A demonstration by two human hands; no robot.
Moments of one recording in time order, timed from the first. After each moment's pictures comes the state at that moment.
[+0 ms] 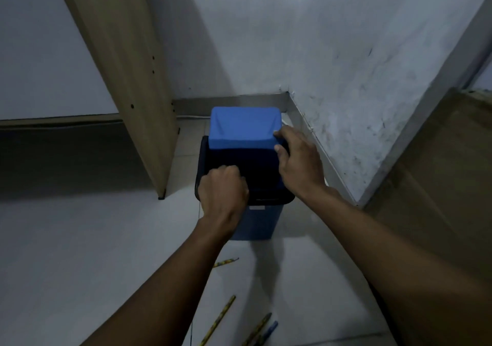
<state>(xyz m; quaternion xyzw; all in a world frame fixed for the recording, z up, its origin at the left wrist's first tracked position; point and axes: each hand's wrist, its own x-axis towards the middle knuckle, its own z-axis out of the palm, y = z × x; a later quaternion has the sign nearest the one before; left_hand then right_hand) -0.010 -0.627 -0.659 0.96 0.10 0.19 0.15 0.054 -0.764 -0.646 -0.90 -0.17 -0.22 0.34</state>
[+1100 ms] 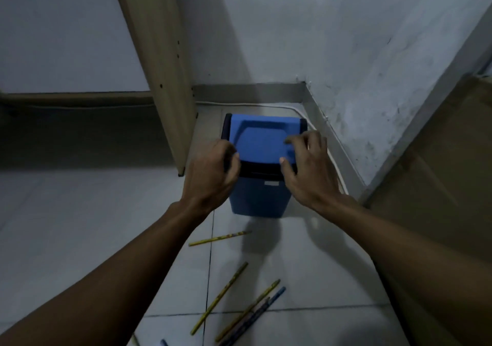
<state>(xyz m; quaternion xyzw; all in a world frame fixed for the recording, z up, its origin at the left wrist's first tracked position) -0.070 -0.568 -0.655 0.91 -0.06 0.30 0.27 -0.010 -0.767 -0.661 -0.92 -0.22 -0.23 0.24</state>
